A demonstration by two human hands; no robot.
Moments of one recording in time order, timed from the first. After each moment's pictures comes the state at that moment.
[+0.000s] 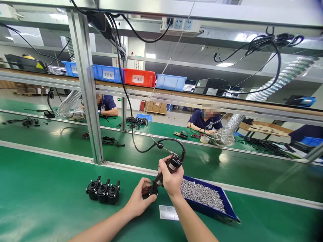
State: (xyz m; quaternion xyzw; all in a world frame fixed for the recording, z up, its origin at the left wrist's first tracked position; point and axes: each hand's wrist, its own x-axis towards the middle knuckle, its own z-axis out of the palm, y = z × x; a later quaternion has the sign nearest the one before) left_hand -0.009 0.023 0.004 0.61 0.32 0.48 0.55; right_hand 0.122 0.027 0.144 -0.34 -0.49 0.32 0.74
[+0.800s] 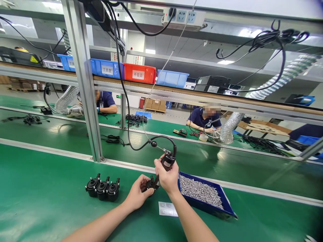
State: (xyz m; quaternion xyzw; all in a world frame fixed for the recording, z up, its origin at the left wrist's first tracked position) left_hand -0.009 0.032 0.004 0.57 0.33 0.48 0.58; right_hand 0.122 0.037 0.123 -0.34 -0.54 0.35 0.69
